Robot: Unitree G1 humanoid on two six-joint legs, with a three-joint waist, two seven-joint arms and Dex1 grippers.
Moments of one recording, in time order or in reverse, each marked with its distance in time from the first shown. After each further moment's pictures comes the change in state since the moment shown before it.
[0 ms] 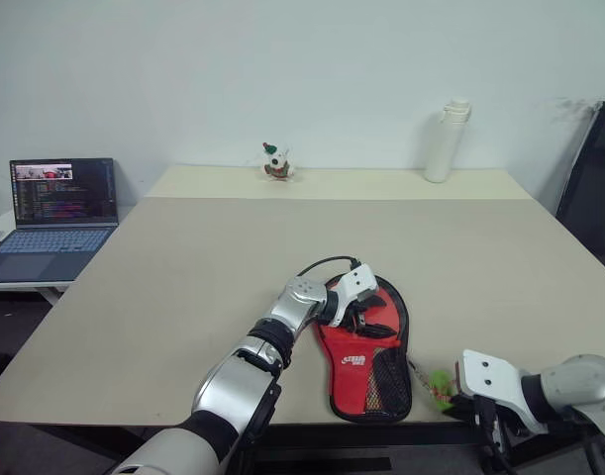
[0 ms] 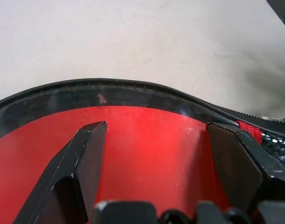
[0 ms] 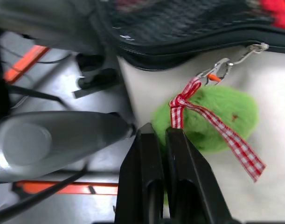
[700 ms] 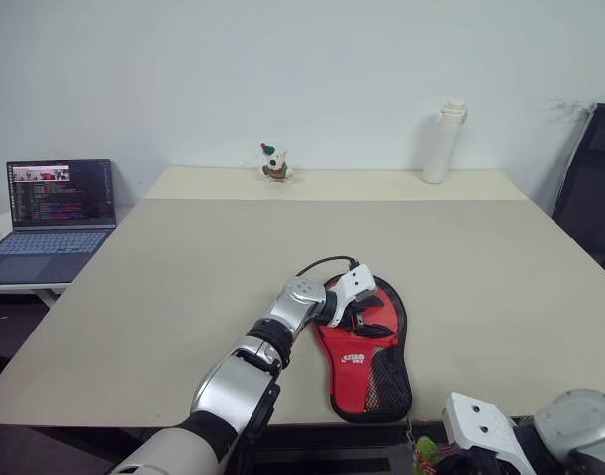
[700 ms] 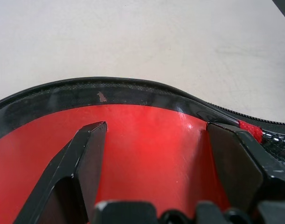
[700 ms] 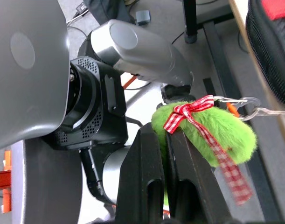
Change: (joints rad) left arm 0.002 0.006 0.000 0.002 0.011 0.001 0.018; right arm 0.016 -0.020 0.019 -0.223 0.320 0.195 -0.030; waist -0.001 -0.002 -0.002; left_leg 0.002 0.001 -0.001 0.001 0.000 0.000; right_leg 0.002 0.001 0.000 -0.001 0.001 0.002
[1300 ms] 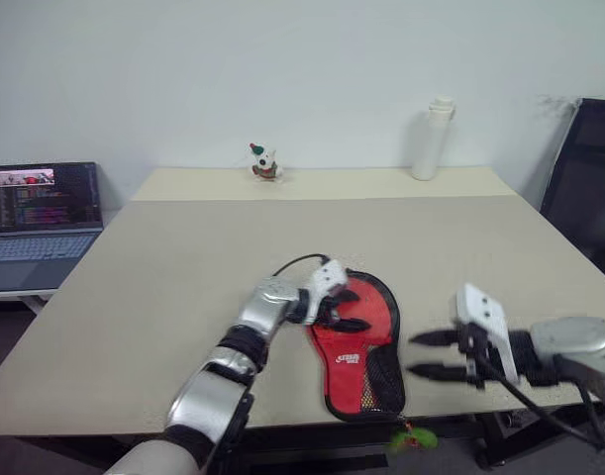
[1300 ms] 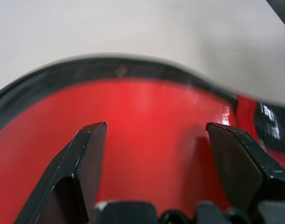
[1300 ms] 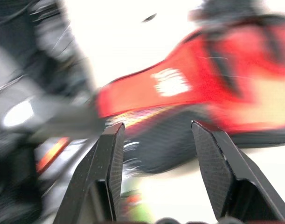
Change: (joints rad) left arm 0.198 0.215 0.091 -0.359 -0.118 0.143 -0.108; right arm -0.384 0.187 -0.091 0.425 0.055 -0.107 -0.155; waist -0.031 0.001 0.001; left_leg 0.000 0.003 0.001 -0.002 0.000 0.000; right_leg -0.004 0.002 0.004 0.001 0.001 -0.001
